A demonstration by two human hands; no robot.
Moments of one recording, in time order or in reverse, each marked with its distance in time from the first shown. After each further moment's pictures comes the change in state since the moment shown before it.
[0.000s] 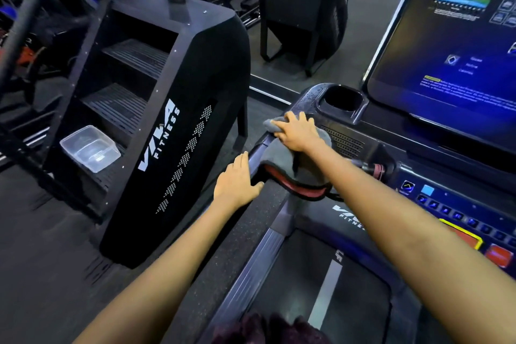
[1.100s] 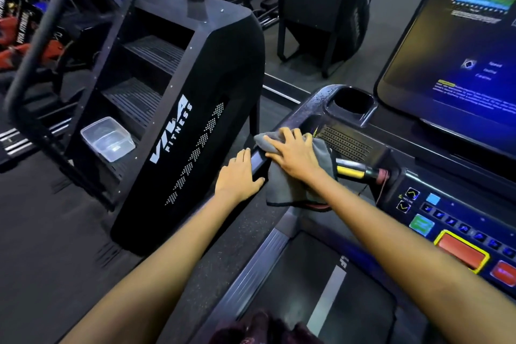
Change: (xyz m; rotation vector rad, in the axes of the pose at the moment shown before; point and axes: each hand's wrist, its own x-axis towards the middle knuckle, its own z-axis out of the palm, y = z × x) left_hand 0.002 0.005 0.003 0.110 0.015 -0.052; right_hand -0.048 -0.022 0.024 0.062 0.214 -0.142
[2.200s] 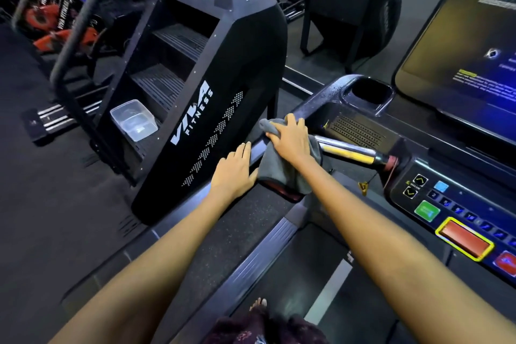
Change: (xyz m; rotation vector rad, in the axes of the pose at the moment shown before) left_hand -0.053 -0.022 0.005 0.122 0.060 -0.016; right_hand -0.002 -0.045 0.002 0.306 0.053 0.136
